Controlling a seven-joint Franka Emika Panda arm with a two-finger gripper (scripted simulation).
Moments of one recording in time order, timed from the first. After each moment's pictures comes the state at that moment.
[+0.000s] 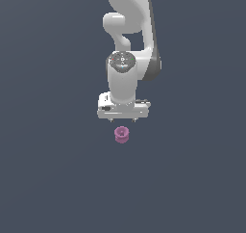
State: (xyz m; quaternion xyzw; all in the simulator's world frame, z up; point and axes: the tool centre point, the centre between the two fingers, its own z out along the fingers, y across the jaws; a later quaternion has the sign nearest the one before) arm -0.004 0.000 0.148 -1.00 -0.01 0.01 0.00
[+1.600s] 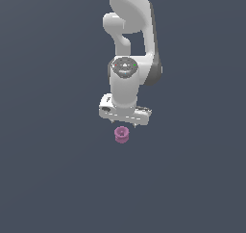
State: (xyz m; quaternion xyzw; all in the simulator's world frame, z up) arm 0.004 0.003 0.135 -0.99 0.10 0.01 0.00
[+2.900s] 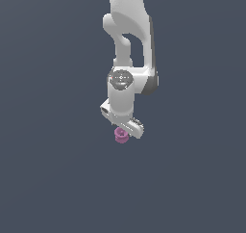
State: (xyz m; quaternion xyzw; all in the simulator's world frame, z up) arm 0.011 -0.005 0.097 -0.95 0.32 0.00 0.00
